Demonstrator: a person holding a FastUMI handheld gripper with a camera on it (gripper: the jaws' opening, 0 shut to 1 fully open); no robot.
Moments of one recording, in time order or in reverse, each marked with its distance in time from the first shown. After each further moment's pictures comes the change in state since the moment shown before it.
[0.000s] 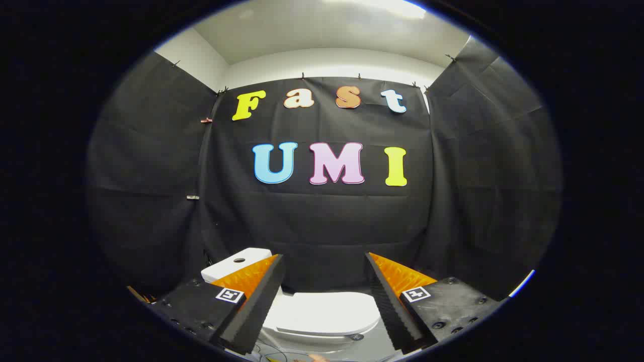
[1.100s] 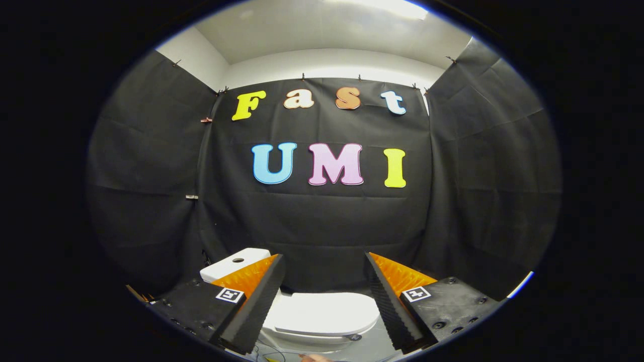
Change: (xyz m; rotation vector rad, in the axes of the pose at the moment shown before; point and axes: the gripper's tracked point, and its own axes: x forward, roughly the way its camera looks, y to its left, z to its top) arm 0.000 -0.005 -0.002 -0.016 0.000 -0.013
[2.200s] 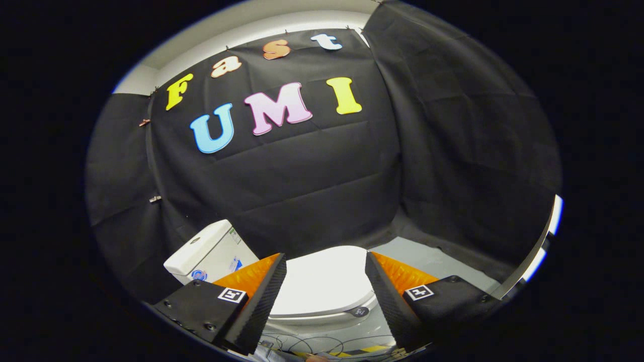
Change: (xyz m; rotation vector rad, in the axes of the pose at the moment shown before) arm 0.076 -0.124 -0.207 0.336 0.308 -0.165
